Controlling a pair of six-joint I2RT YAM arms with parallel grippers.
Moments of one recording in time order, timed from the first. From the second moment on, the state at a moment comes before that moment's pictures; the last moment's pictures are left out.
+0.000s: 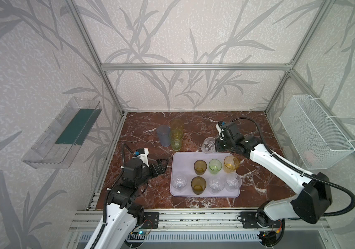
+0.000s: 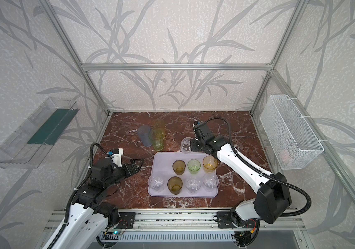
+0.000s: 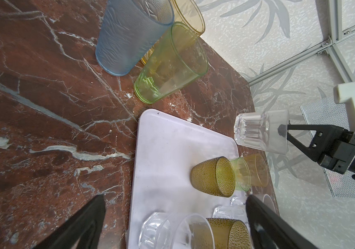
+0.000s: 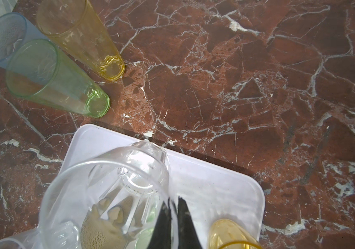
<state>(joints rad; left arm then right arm) -0.25 0.53 0.47 -0.47 0.28 -0.72 0.60 1.42 1.19 -0.63 0.09 0.35</state>
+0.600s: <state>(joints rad) -0.25 0.57 0.47 -0.47 0.27 -0.71 0.79 1.36 1.19 -0.66 0.16 0.36</state>
